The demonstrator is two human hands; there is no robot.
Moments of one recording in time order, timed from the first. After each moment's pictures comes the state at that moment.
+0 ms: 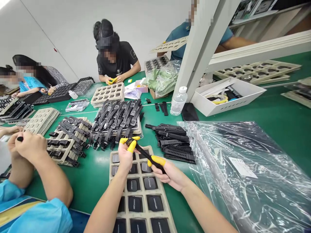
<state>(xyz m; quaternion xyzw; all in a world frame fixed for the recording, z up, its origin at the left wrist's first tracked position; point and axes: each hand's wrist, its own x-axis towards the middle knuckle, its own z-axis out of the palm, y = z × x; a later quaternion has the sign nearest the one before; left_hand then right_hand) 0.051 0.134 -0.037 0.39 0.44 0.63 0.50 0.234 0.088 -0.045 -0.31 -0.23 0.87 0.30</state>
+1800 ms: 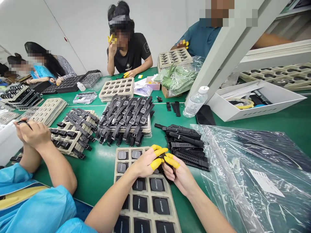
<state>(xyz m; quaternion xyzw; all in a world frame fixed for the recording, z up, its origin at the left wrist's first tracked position) 0.048 0.117 -0.049 0.82 0.34 0.27 0.37 0.225 0.082 -0.049 -0.38 -0.24 0.78 0.44</state>
